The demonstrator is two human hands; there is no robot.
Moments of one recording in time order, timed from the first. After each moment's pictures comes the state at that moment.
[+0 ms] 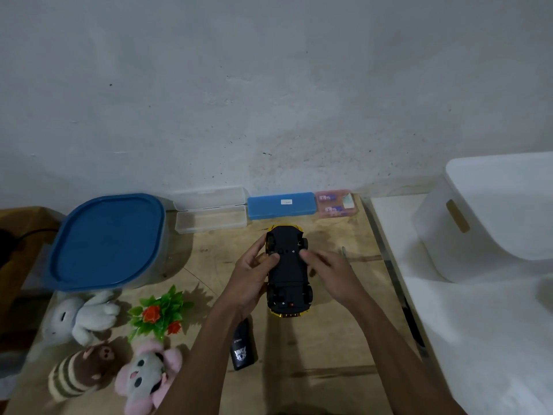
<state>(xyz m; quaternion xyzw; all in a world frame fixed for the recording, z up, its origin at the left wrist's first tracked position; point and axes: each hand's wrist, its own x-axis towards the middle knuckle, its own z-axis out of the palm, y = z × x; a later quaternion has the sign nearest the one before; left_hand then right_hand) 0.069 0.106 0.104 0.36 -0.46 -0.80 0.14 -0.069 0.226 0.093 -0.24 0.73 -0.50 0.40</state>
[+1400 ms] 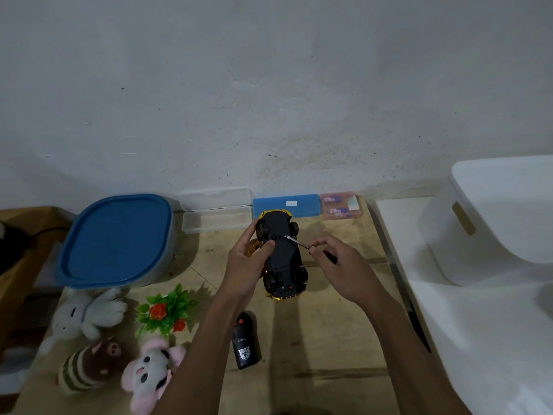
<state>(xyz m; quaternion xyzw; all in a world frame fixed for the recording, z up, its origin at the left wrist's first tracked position) 0.067 0.094 0.113 0.38 -0.49 -0.74 0.24 -0.075 0.232 0.126 -0.38 0.81 -0.37 0.26</state>
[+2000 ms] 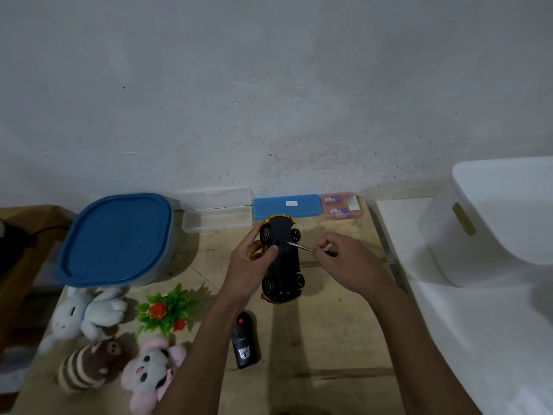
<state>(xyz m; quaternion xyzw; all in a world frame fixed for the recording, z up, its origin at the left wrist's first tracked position) 0.070 0.097 0.112 0.38 -0.57 -0.69 0.23 -0.080 0.226 0.153 -0.37 0.84 -0.29 0.27</state>
